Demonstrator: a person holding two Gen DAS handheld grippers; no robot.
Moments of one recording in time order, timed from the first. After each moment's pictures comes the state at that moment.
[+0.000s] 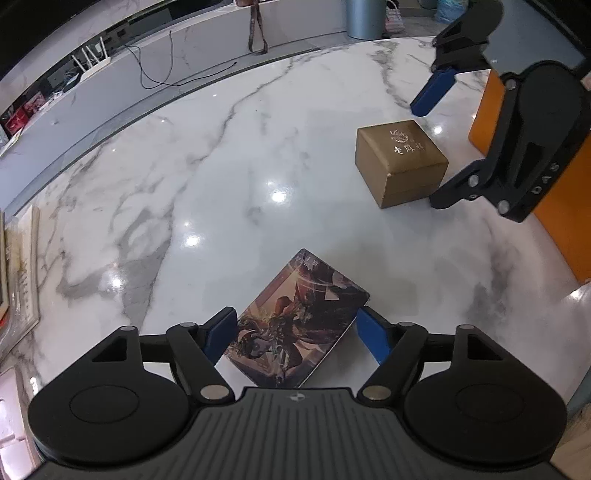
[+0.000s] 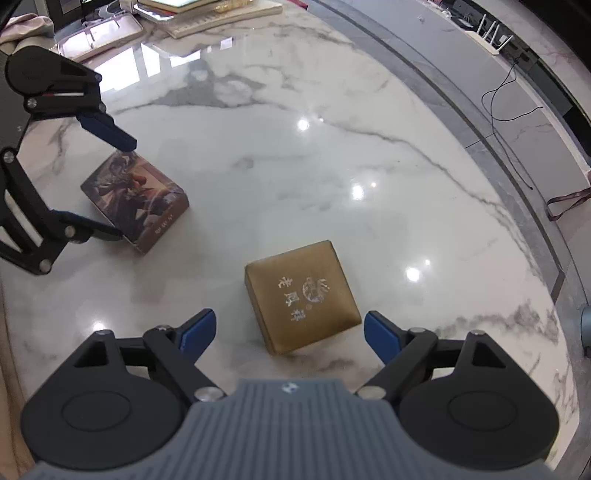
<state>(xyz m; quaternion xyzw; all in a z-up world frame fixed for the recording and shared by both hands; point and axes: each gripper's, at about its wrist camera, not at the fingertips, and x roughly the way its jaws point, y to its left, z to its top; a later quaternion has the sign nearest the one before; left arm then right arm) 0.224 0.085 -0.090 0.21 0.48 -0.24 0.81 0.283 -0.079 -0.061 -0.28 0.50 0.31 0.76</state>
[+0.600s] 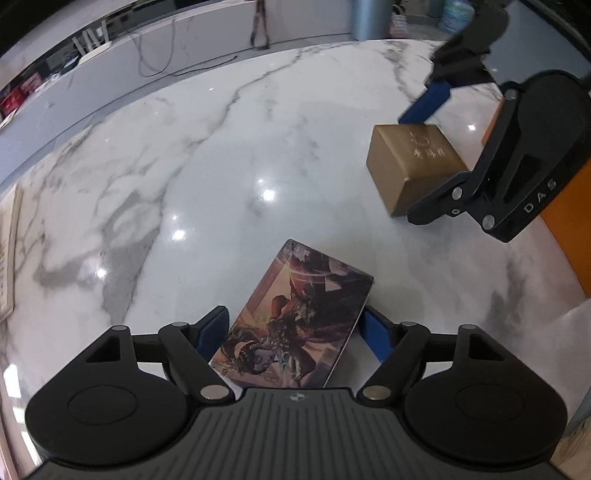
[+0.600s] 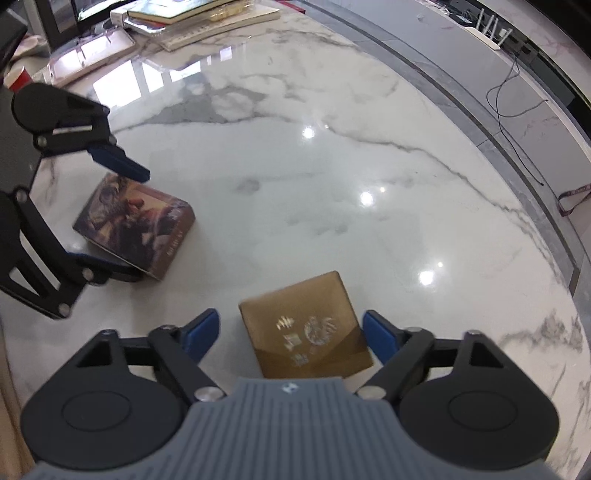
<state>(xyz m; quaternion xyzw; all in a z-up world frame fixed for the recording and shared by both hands) 0.239 0.094 -0.110 0.18 0.50 -0.24 0.82 0.293 -0.064 -0.069 -0.24 0.50 0.32 0.77</state>
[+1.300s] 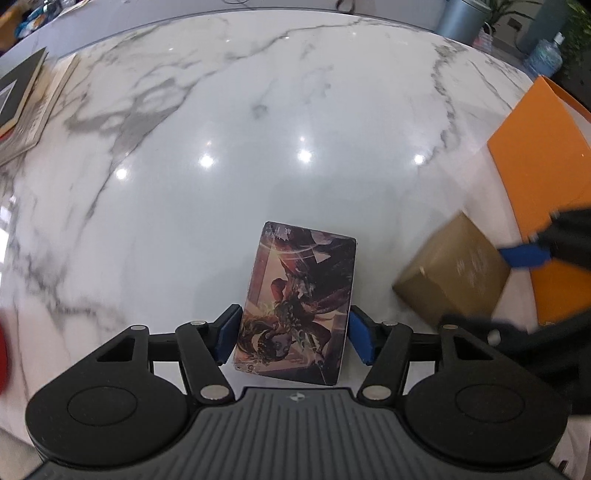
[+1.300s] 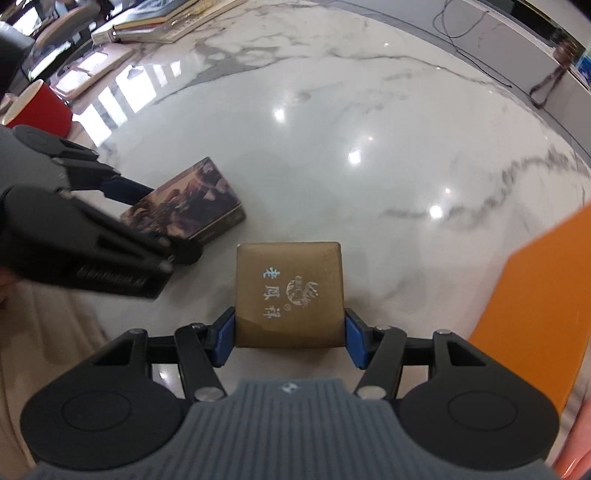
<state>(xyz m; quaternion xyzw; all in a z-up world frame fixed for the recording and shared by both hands) 0.176 0.084 -0.101 0.05 0.58 -0.12 0.80 0.158 -0.080 -0.063 -0.12 0.56 0.24 0.79</state>
